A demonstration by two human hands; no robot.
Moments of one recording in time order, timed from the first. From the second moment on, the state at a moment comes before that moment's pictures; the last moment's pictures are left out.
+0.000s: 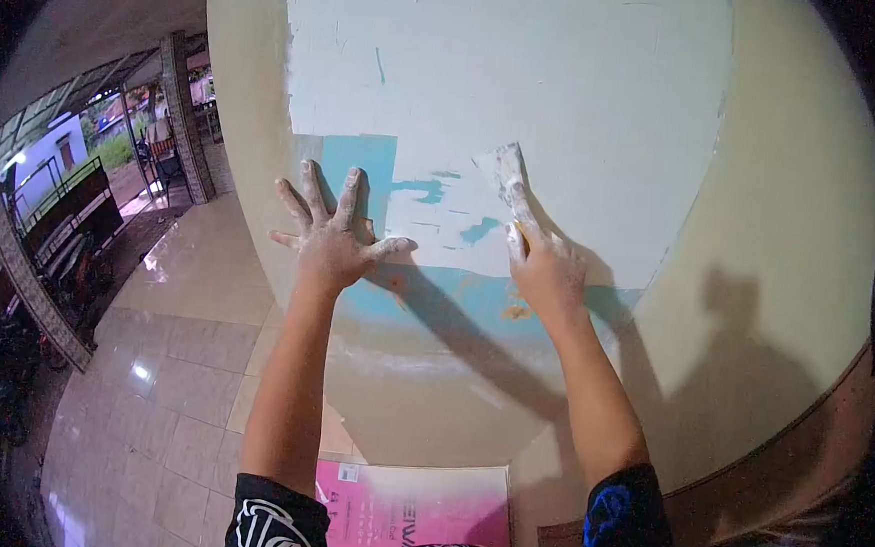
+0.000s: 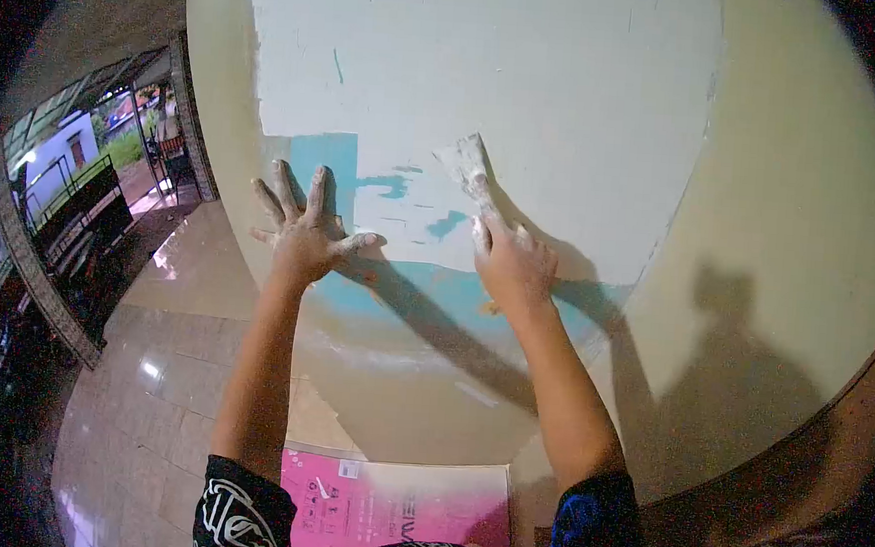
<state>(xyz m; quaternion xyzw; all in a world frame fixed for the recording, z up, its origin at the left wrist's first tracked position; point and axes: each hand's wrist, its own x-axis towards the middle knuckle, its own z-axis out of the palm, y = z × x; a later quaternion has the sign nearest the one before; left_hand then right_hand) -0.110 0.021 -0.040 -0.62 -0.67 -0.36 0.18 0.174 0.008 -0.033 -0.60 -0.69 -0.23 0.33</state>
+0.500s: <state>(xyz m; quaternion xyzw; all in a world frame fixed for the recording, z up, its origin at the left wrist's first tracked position) -0.111 0.017 -0.033 -0.63 -0.69 -0.33 0.14 0.156 0.010 -0.067 -0.59 -0.68 -0.21 0.38</state>
